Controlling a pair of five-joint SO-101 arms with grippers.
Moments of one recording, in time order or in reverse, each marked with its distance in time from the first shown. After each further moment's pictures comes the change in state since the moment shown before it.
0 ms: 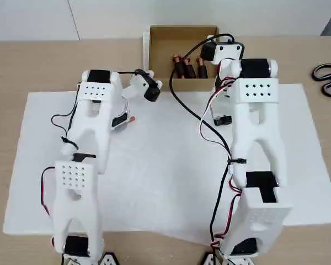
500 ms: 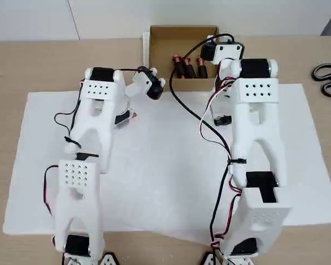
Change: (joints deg) left arm 1.1 -0.4 -4.5 1.8 0.1; right arm 0.0 0.0 0.0 0.0 0.0
